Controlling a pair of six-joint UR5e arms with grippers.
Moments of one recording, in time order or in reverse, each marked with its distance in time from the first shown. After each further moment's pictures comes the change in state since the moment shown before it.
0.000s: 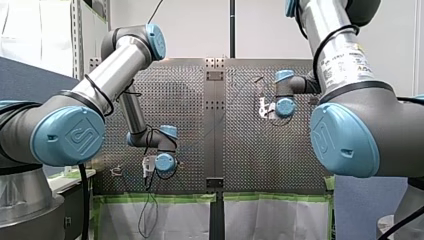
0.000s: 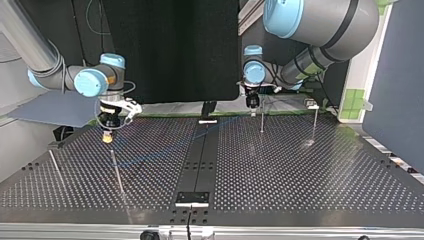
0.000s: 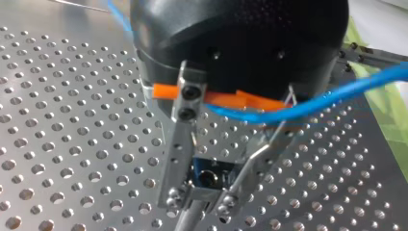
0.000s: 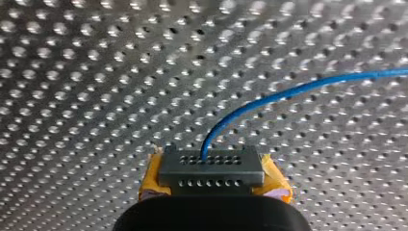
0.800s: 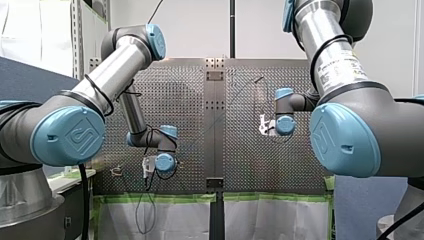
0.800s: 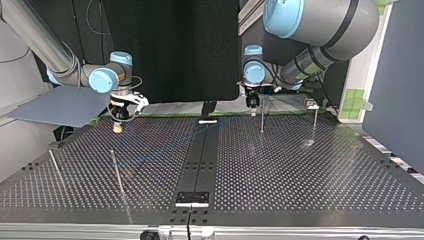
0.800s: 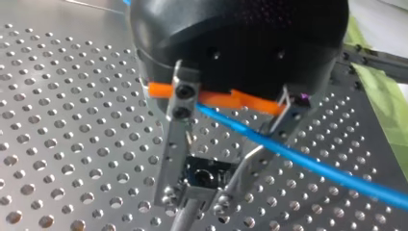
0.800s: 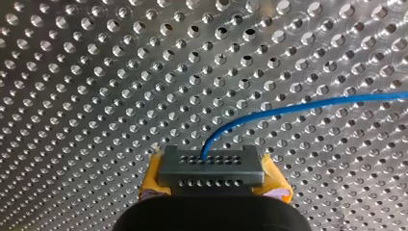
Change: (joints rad) left arm 0.000 0.001 0.000 -0.004 0.002 -0.038; right arm -0.002 0.104 0.030 -0.068 -0.003 -0.007
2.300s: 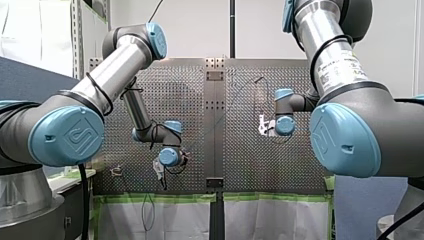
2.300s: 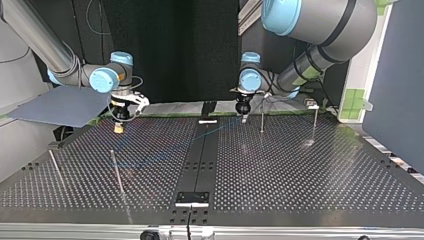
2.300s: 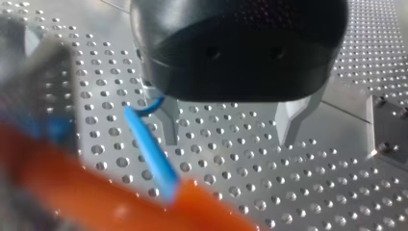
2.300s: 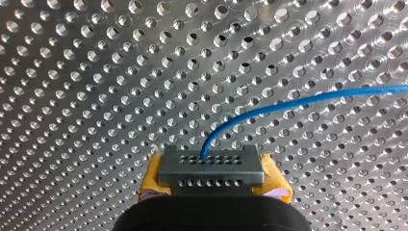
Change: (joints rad) left arm -0.018 0.002 0.091 -0.085 0.128 -0.308; right arm 0.002 0.001 0.000 -0.008 -0.010 -0.001
